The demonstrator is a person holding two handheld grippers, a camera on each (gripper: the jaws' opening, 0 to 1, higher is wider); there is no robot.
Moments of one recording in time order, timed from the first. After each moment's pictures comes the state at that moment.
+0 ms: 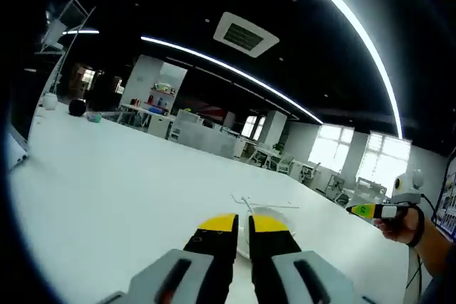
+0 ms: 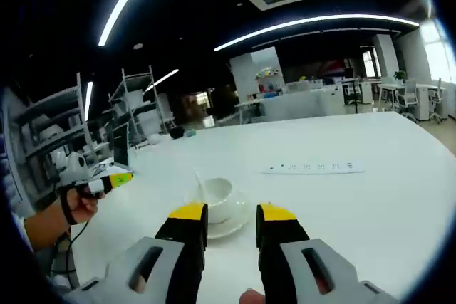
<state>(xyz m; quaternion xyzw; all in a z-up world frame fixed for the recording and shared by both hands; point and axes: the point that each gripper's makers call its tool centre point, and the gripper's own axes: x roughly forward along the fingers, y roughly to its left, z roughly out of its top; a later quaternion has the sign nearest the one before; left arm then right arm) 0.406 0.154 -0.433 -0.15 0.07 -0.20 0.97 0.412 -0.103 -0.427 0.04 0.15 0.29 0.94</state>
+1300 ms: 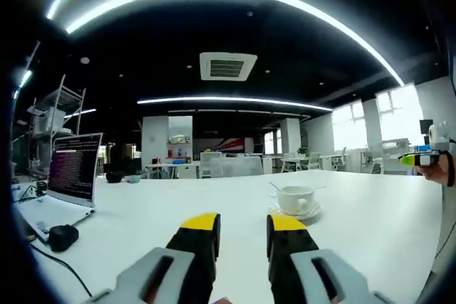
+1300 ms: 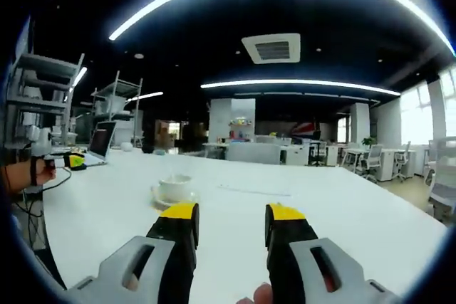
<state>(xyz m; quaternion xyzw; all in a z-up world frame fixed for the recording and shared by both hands) 0.284 0.218 -0.455 0.01 -0.02 -0.11 0.99 0.291 -0.224 -0.429 -0.03 -0.01 0.17 0.98</state>
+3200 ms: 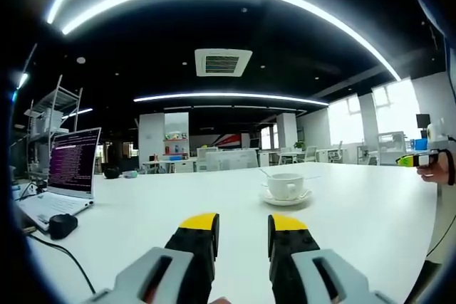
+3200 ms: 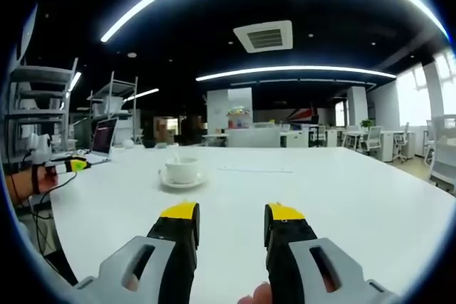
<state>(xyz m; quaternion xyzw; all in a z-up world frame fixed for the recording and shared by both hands) 0.266 0.204 -0.477 0.03 0.00 -0.12 0.99 0.272 -0.219 -0.470 0.00 0.03 0.17 0.98</state>
